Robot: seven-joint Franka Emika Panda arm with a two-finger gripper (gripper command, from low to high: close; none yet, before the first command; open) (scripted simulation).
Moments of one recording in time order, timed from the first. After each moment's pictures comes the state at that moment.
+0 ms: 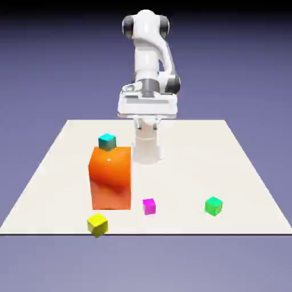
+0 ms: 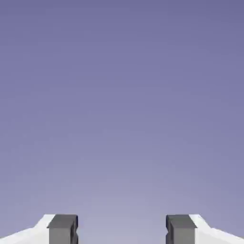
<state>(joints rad) 0.00 -0.53 0.00 -2.78 0.00 3.01 0.76</state>
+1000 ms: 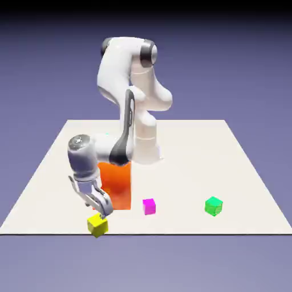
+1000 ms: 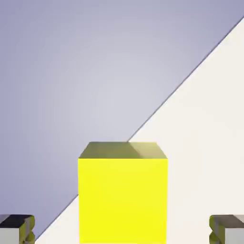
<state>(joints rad) -0.30 0.49 -0.03 -2.07 0.11 2.46 1.20</state>
